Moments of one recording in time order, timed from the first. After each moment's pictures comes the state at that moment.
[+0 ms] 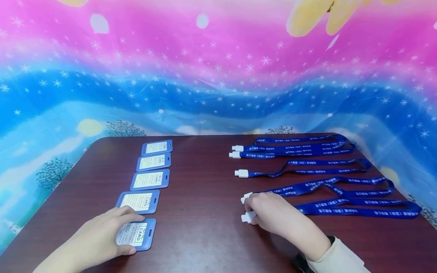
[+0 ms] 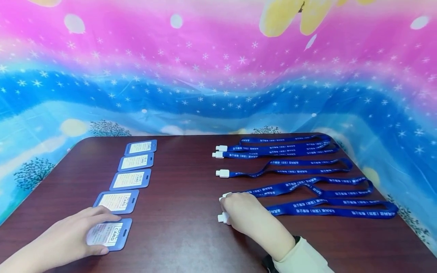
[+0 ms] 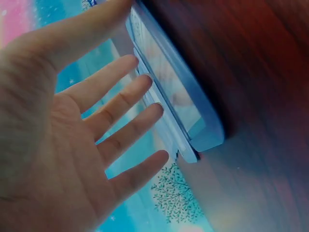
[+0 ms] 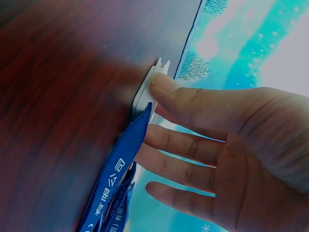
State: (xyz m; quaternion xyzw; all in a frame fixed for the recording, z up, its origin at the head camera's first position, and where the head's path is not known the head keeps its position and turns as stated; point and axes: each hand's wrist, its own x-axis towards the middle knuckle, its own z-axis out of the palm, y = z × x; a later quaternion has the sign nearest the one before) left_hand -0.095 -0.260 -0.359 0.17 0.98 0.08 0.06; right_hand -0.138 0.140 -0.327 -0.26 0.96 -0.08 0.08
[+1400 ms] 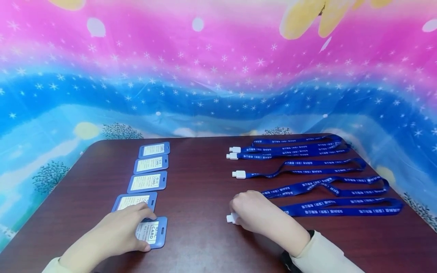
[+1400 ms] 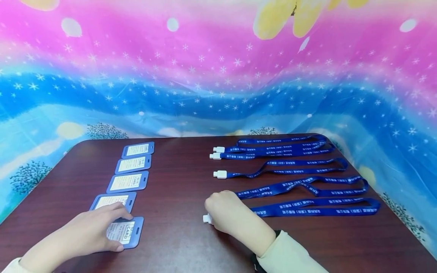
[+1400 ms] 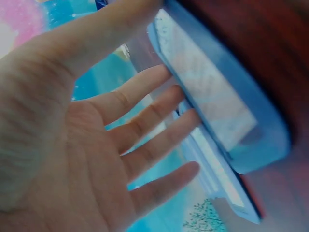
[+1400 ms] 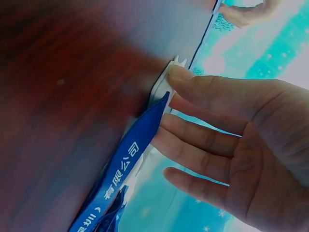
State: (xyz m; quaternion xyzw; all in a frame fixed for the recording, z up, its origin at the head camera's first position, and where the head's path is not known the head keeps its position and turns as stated) left_hand -0.108 -0.216 -0.349 0.17 0.98 0.08 0.08; right_hand -0.142 0.118 -0.329 -0.38 0.92 -0.03 0.00
